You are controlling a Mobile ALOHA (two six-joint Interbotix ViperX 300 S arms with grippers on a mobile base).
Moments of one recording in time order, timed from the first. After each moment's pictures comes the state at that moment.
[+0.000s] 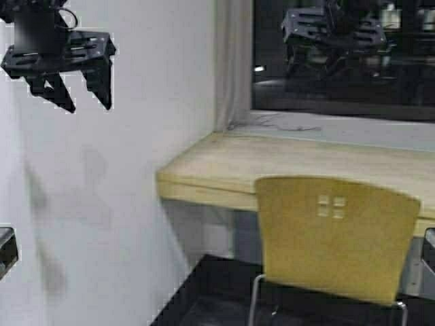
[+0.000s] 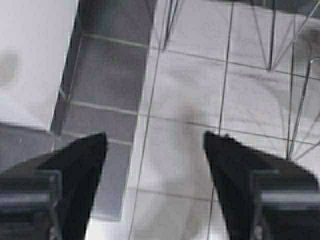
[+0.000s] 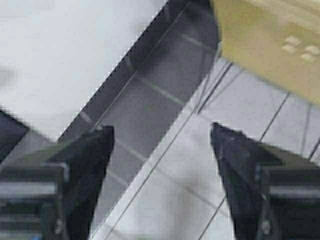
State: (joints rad) left arm -0.30 -0.29 0.94 -0.36 0.16 0.23; right arm 0.35 -0.09 0.71 -0.08 0.08 0.18
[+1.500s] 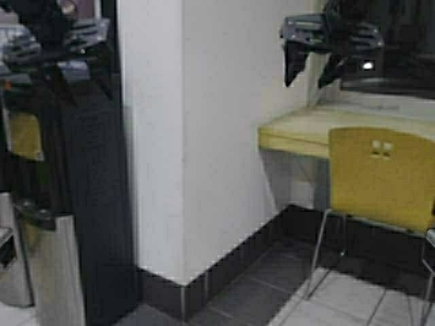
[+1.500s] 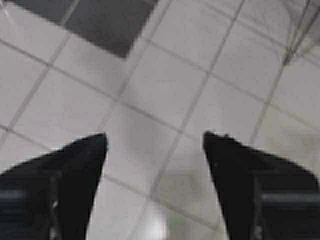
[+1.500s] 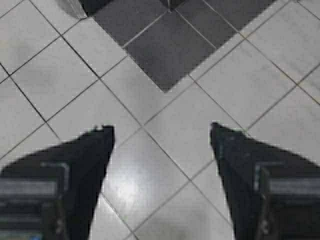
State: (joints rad) left arm -0.30 -0.29 0.90 -0.39 0.22 0.17; right arm 0.35 -0.06 0.69 -0.09 0.13 0.17
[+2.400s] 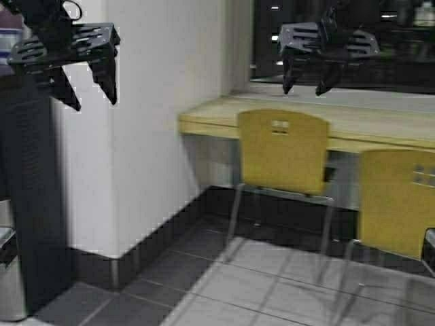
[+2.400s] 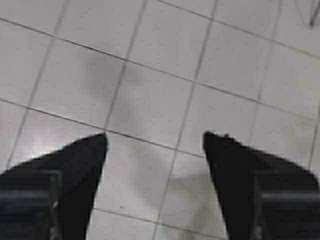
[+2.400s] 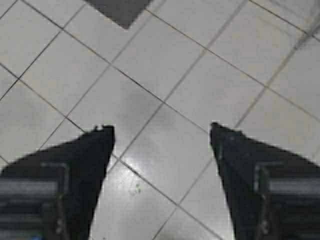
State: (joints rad) left arm -0.29 -0.25 0.87 -0.39 0.27 0.19; right arm 0.35 -0.03 0.67 -0.06 0.14 0.19
